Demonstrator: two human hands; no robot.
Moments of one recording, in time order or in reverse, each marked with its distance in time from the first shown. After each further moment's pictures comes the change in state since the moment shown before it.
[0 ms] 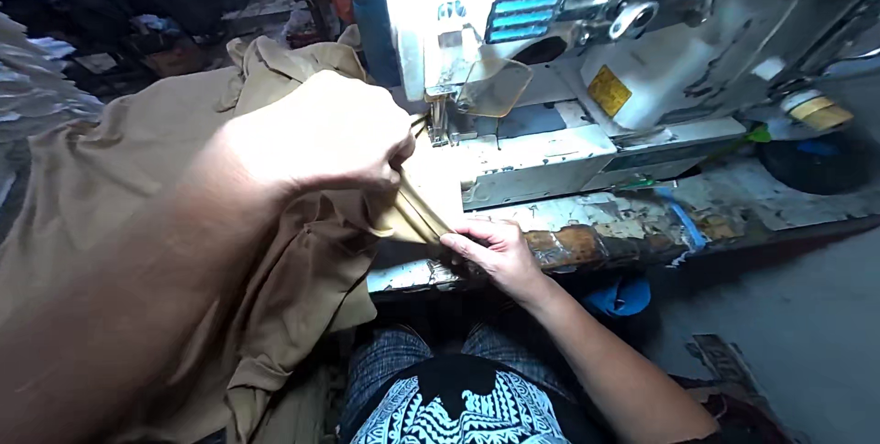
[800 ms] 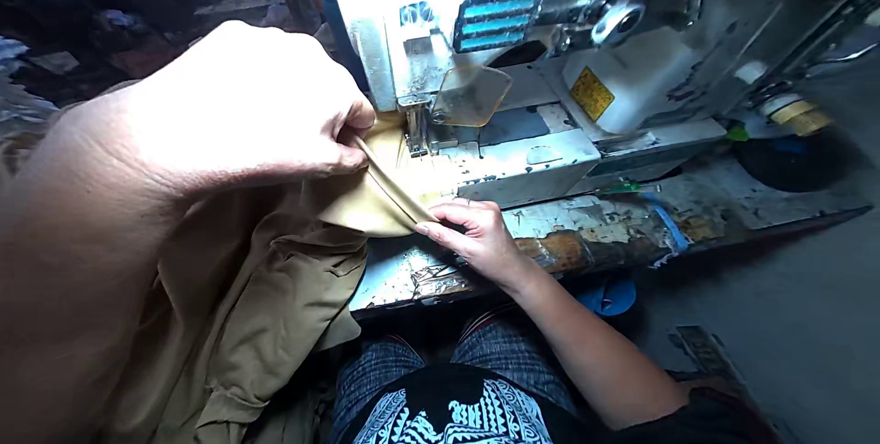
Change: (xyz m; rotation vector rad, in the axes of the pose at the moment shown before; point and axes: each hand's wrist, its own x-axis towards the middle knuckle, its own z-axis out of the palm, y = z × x) left_hand 0.011 -0.091 0.063 -0.116 0.446 0.111; right_hand 0.034 0.009 -0.009 -0.210 0.010 -0.147
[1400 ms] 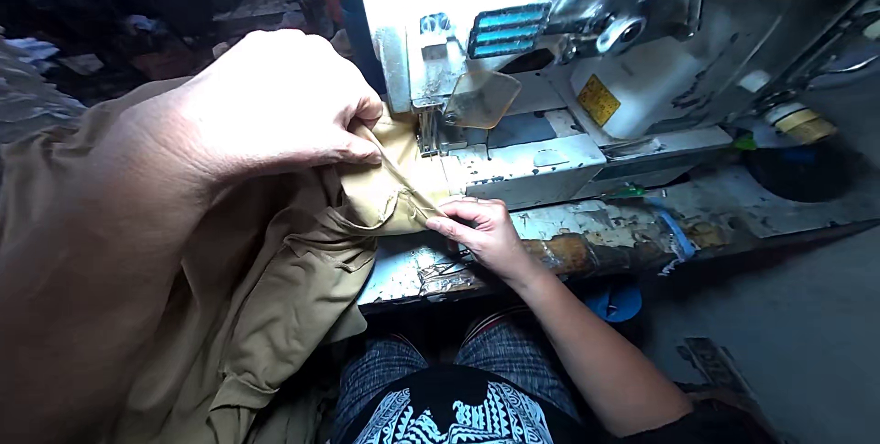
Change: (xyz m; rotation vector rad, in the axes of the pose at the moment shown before) left_hand 0.017 0.053 -0.047 0.044 -0.118 -0.108; right_hand 0.000 0.000 -0.001 0.202 -0.010 0.064
